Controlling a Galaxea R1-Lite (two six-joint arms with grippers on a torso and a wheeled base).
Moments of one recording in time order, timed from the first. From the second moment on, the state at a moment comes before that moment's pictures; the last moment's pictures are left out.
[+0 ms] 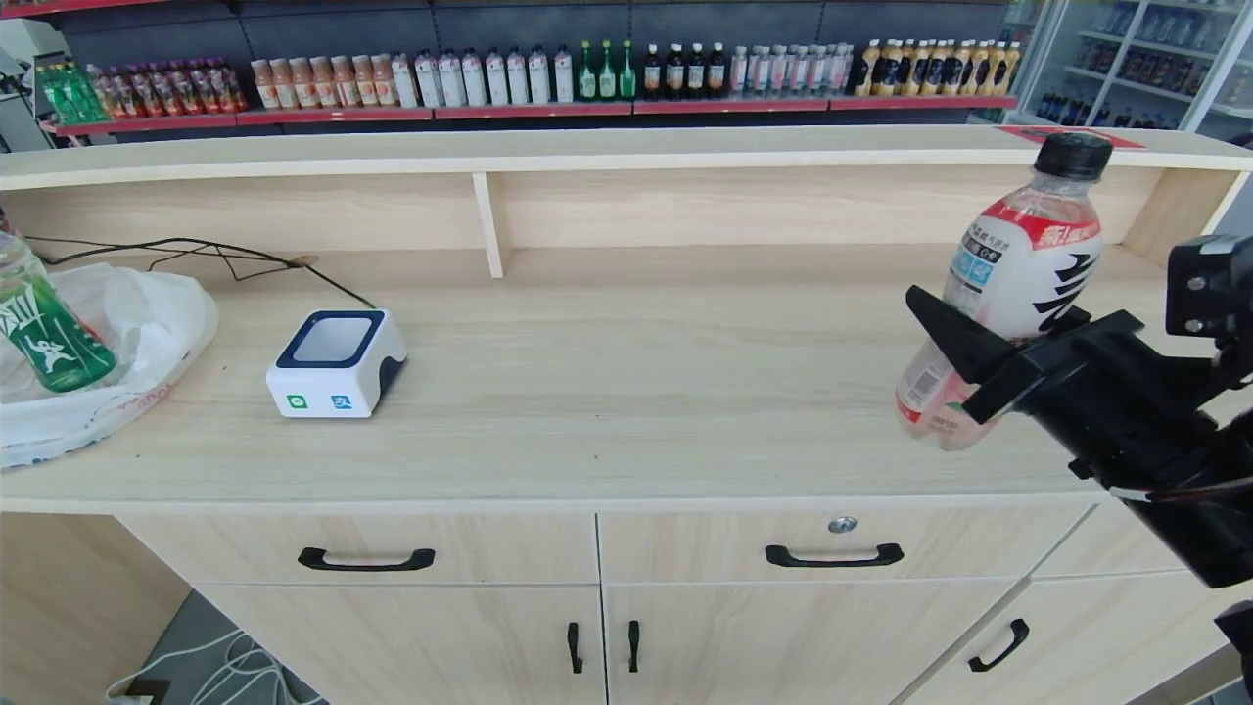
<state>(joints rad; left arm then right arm) 0.00 0.00 0.00 0.00 0.00 0.00 0.33 1.60 -0.42 -1.57 0.09 -0.08</state>
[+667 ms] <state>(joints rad) 0.00 0.00 0.00 0.00 0.00 0.00 0.21 1.54 -0.38 -1.57 0.06 -0.08</state>
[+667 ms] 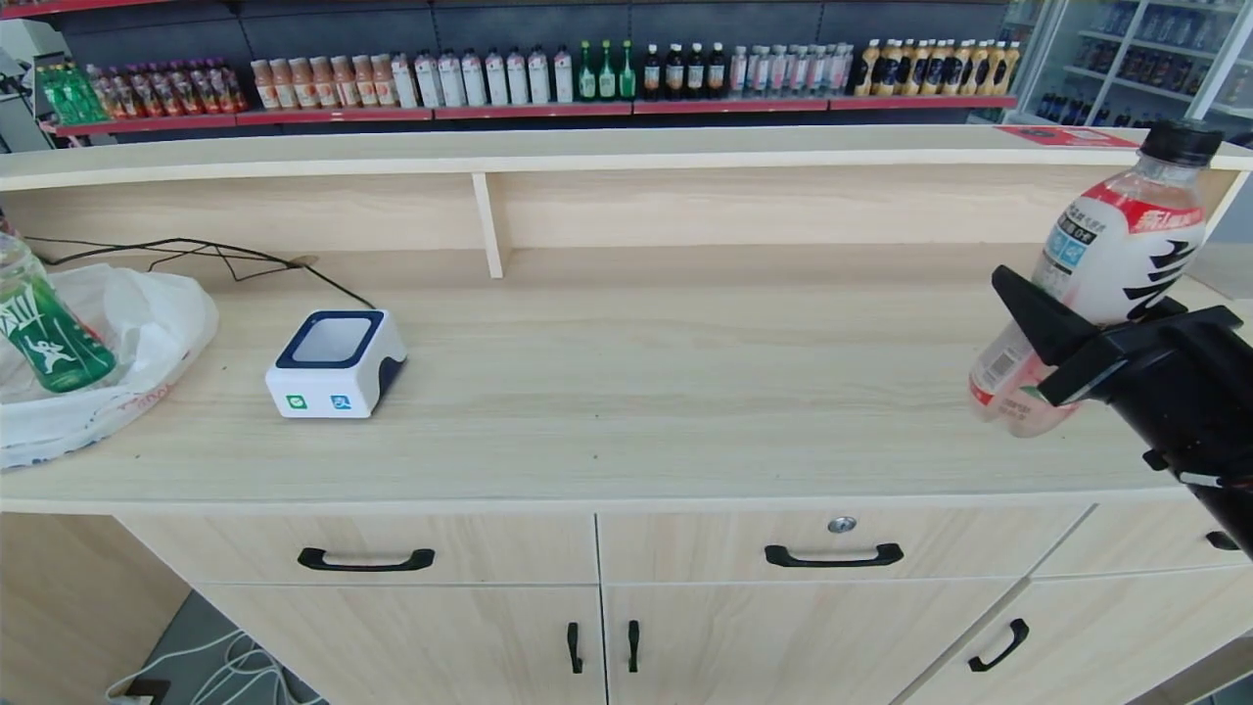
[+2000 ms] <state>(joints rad) 0.00 0.00 0.00 0.00 0.00 -0.01 0.24 1.56 -0.42 -1.57 0.07 -0.08</state>
